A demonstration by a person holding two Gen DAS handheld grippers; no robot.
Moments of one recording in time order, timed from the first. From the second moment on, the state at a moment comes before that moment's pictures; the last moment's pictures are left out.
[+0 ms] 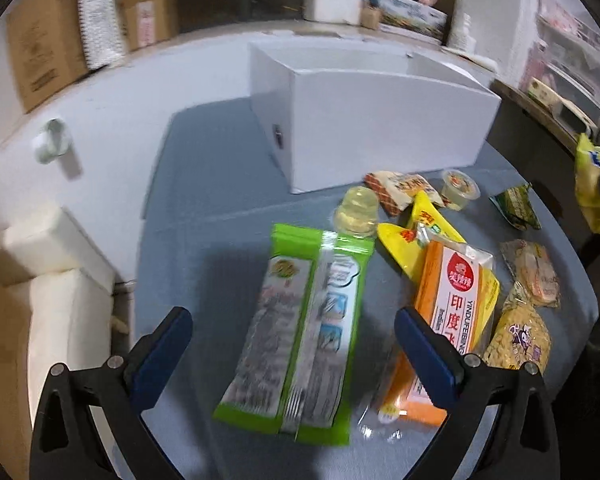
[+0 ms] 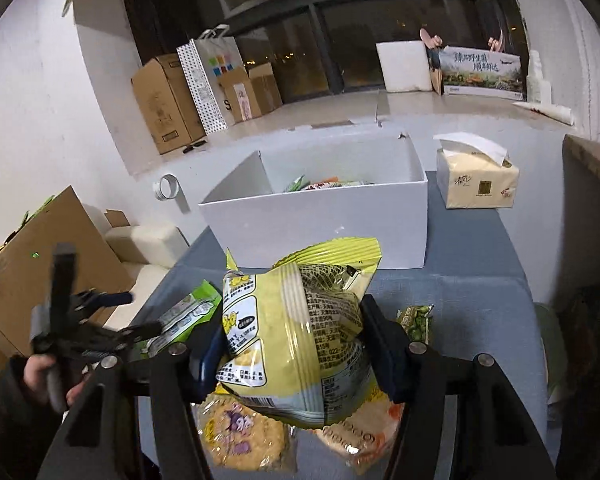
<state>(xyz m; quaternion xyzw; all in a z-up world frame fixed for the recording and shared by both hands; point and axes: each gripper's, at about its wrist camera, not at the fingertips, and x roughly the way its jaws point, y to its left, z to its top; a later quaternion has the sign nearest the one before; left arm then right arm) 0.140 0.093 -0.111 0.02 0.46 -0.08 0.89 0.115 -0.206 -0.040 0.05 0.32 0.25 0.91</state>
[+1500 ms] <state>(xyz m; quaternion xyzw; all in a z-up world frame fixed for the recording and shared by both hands) 0.266 0.021 0.048 0.03 0.31 -0.05 0.95 0.282 -0.188 0.021 0.03 0.32 0.21 0.92</state>
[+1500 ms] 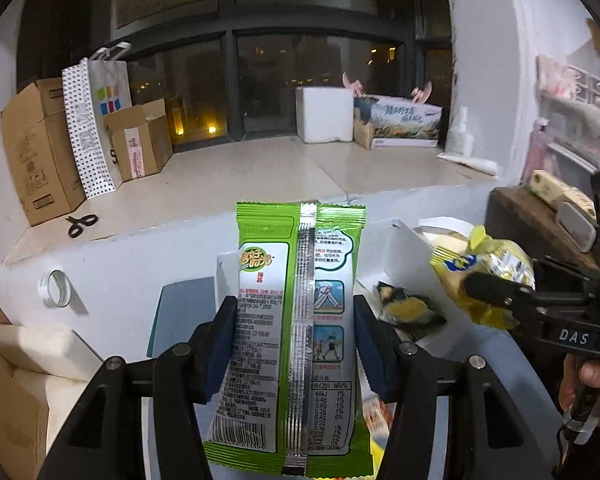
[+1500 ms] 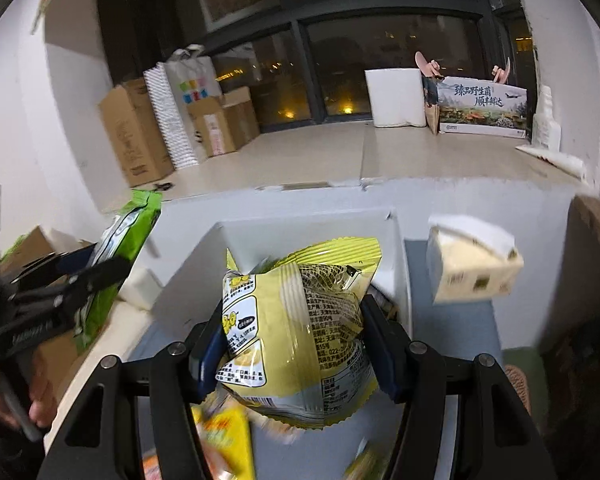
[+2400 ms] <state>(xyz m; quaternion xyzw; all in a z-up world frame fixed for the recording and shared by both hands) 0.270 0.032 0.018 0.04 0.34 -0.05 0.94 0.307 -0.204 0.024 0.05 0.32 0.21 0.92</state>
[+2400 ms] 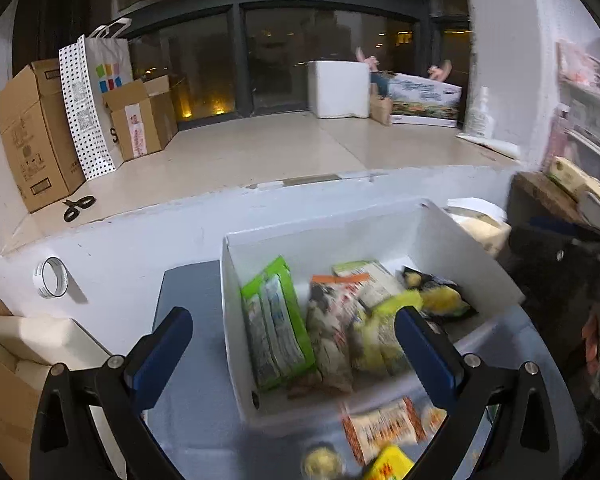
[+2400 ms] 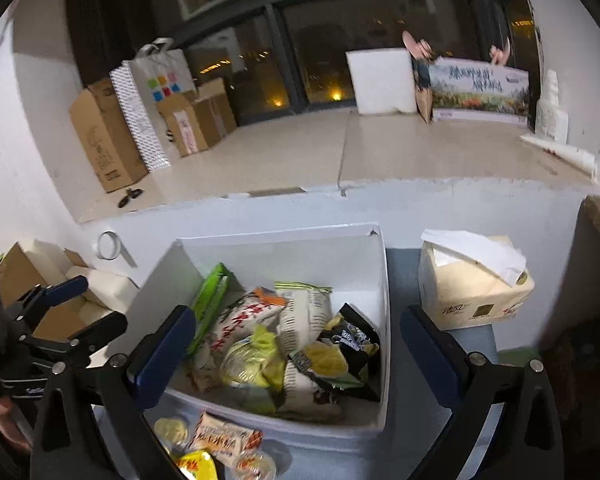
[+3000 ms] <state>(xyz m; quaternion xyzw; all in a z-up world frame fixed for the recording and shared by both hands) 0.064 0.047 -0.019 -0.01 0.34 -0.12 0.93 0.101 -0.256 -0.040 0.05 0.31 0.21 0.93</state>
